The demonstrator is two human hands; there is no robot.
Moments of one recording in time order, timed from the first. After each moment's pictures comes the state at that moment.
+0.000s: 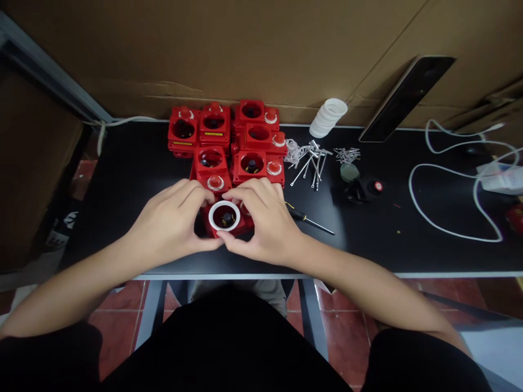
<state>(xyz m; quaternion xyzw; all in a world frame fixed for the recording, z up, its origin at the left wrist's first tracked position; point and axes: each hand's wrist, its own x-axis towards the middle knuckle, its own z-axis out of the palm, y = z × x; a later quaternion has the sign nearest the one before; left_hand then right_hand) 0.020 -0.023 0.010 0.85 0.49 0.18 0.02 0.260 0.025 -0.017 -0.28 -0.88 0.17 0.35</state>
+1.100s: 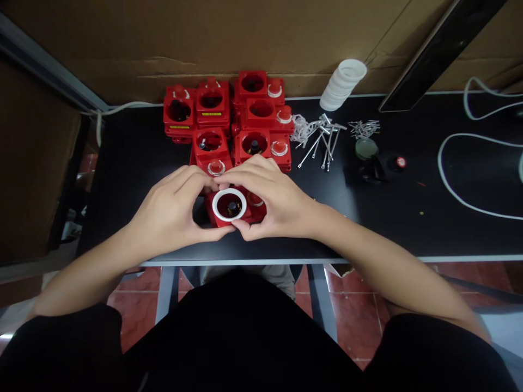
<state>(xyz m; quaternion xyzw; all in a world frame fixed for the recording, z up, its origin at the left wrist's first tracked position) 0.020 -0.022 0.016 0.84 0.49 0.21 0.11 0.271 0.058 -0.013 -0.13 -0.90 0.25 0.34</state>
